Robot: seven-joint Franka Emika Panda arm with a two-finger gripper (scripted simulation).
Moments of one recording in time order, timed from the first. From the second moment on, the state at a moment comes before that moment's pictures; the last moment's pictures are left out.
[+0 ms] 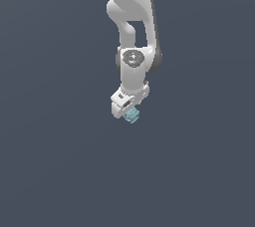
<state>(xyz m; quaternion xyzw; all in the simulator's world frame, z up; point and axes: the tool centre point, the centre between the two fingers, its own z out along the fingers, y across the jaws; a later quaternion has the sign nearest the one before) -0.049 0.018 0.089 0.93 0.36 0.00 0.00</state>
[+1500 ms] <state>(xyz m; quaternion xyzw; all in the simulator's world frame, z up) -0.052 0.019 0.041 0.93 0.37 0.00 0.00</state>
